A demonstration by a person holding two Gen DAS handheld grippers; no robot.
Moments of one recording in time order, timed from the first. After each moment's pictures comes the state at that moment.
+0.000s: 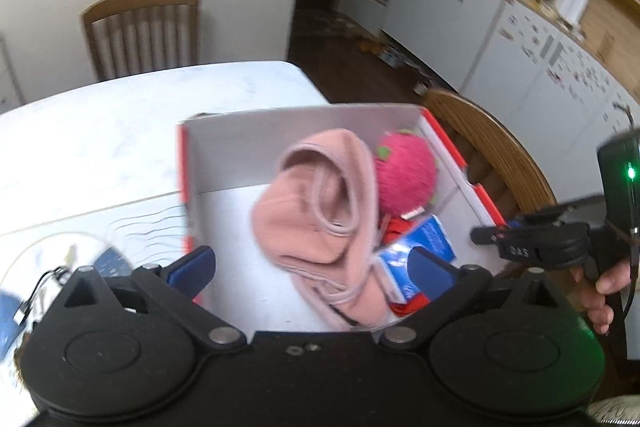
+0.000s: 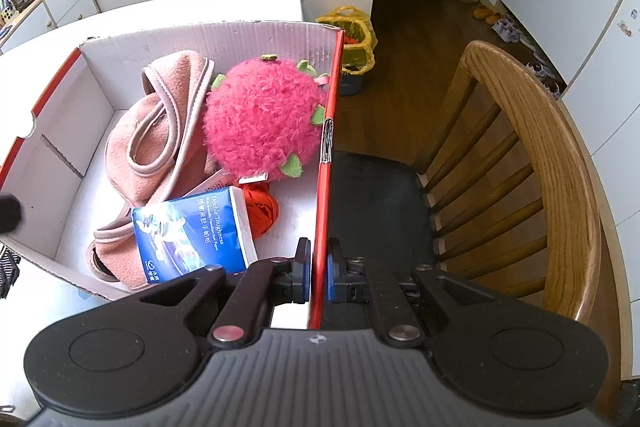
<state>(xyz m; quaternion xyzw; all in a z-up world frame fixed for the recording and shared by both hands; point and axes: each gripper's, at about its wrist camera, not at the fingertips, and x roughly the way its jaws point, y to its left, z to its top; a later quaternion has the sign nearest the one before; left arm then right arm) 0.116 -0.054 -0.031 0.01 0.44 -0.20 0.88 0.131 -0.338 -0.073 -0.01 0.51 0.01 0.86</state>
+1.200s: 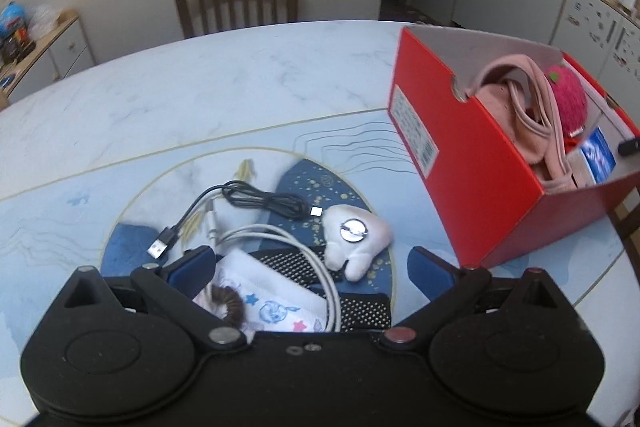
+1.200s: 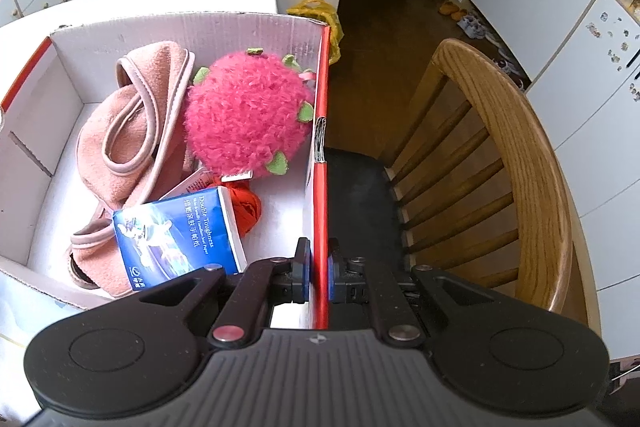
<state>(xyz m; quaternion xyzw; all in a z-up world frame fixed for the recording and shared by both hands) 0.098 0.100 -0.108 0.07 0.43 -0.12 0.89 0.137 -0.312 -0.074 -0.04 0.52 -0.05 0.85</state>
